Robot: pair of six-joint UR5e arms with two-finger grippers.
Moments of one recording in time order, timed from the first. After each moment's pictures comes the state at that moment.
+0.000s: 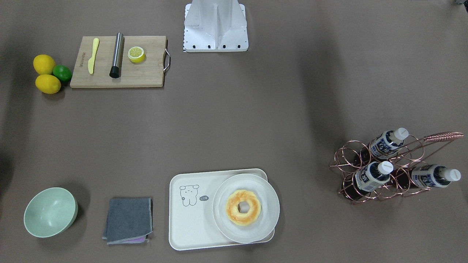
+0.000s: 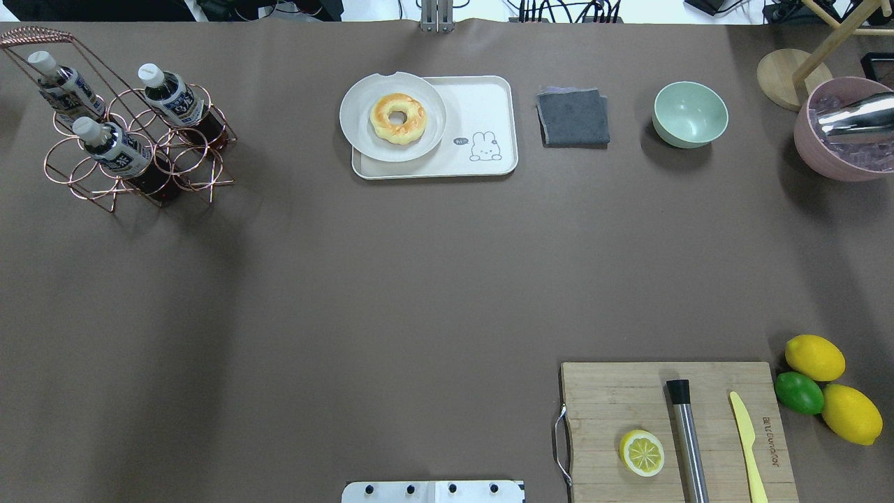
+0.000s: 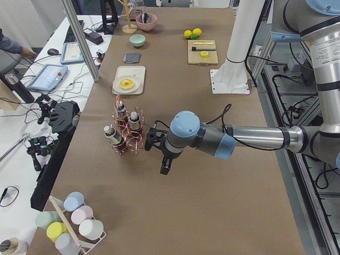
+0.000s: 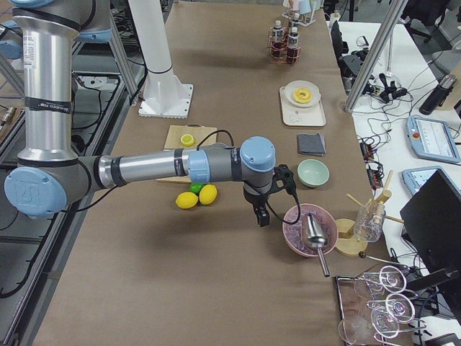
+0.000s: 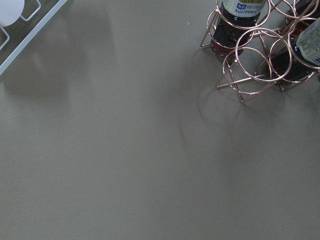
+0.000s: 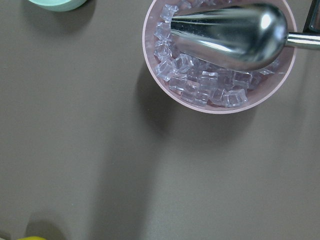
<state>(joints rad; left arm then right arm) -1.58 -1.26 -1.91 -1.91 -2.42 -0.08 1.56 -1.65 1.82 -1.62 2.39 -0.23</state>
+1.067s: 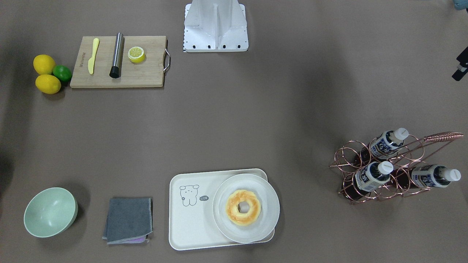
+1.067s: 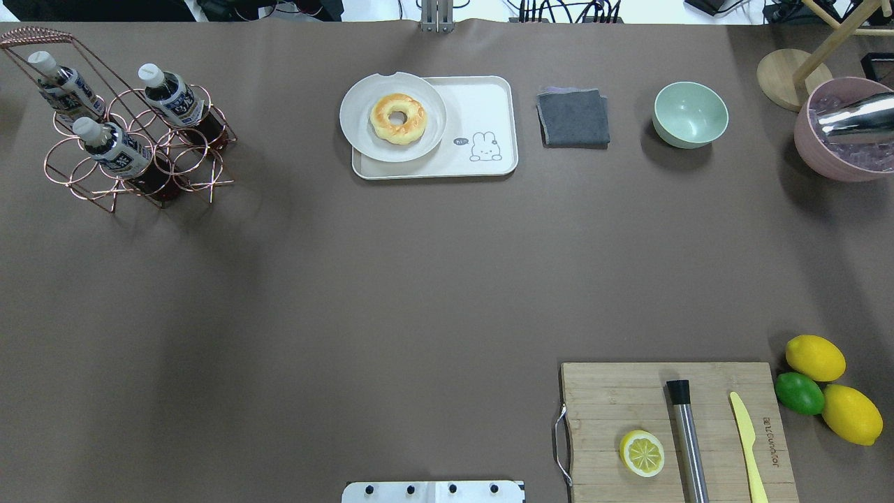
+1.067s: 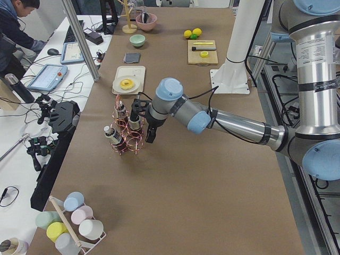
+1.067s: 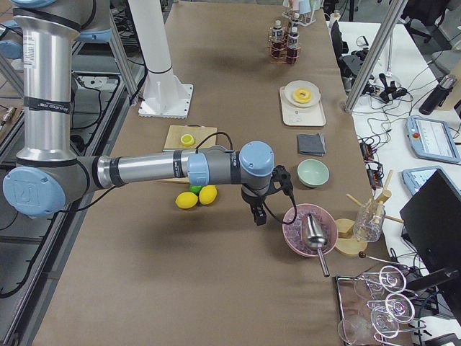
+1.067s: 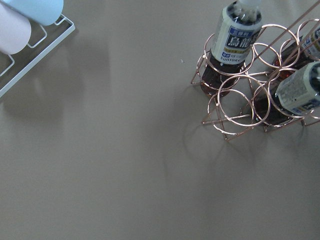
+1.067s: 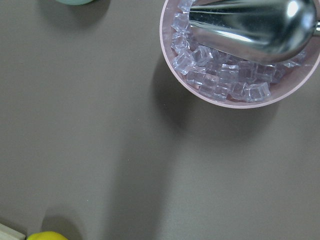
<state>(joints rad) -1.41 -1.43 -1.99 -1.96 -2.31 -0.55 1.55 -1.66 1.81 -1.61 2.44 -0.24</state>
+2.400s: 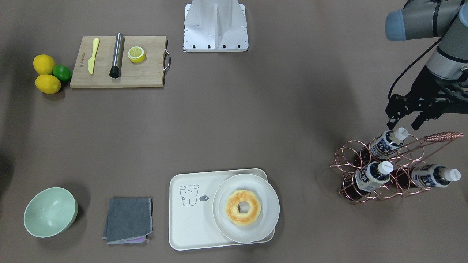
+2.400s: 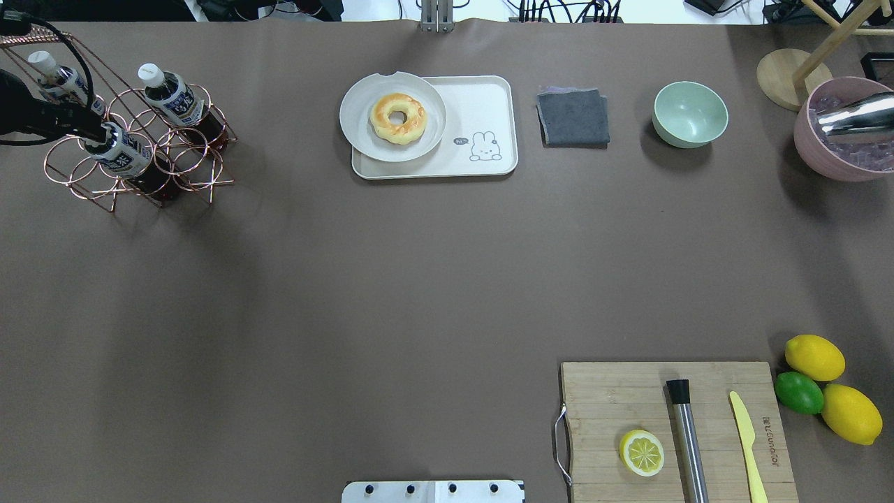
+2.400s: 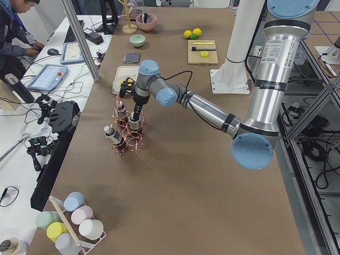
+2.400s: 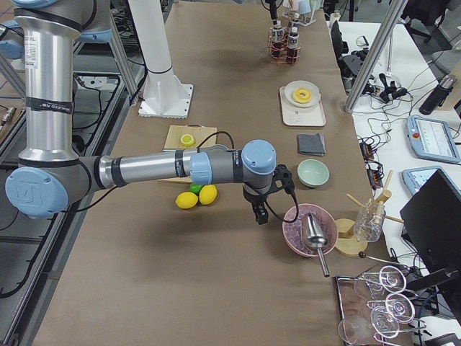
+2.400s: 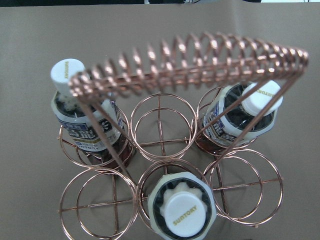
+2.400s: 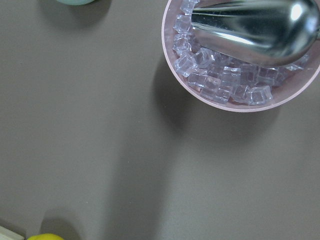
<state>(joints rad) -1.10 -1.74 -1.87 -1.85 -2.05 -0.73 1.54 -1.65 1.81 -1.61 2.44 -0.23</state>
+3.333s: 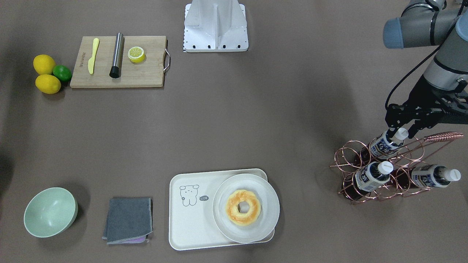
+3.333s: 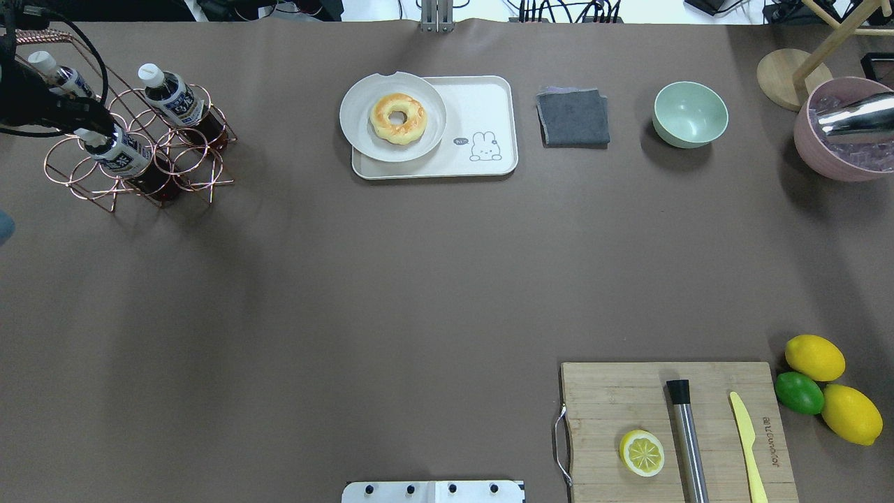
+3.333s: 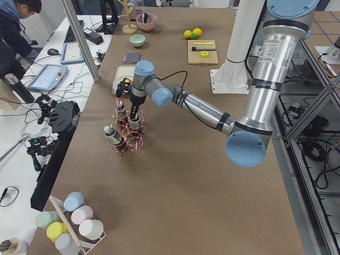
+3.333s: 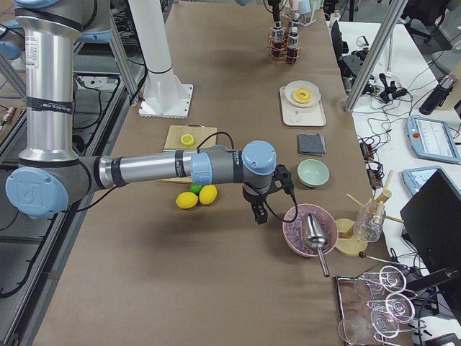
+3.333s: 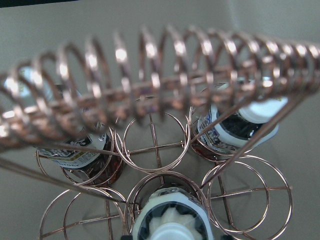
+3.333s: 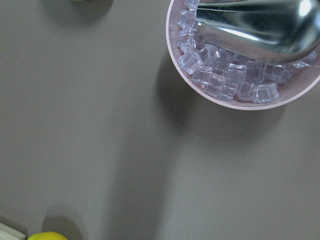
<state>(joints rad) -1.10 -1.79 -1.81 -1.85 -2.05 -0.71 1.53 -1.65 1.81 -1.61 2.44 -0.23</state>
